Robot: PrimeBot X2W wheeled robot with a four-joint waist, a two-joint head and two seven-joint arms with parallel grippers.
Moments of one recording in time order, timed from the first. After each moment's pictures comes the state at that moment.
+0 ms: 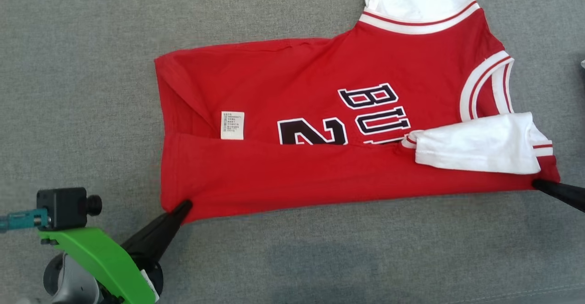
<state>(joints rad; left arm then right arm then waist) -0.04 0.70 -0.39 -0.48 -1.26 0.23 0.37 -0.30 -0.05 -0.67 -0.24 0.72 0.13 1.56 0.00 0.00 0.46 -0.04</state>
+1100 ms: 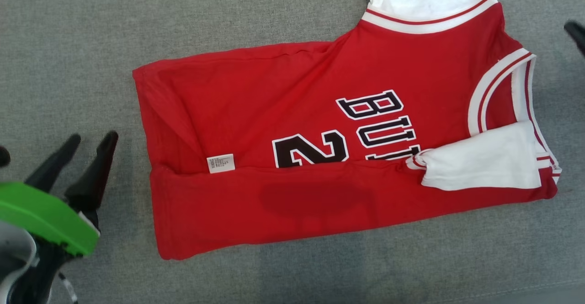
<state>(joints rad) -0.07 0.79 -0.26 -0.45 -1.12 0.33 0.24 -0.47 -0.31 -0.36 -0.30 0.60 0.13 1.06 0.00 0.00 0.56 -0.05</state>
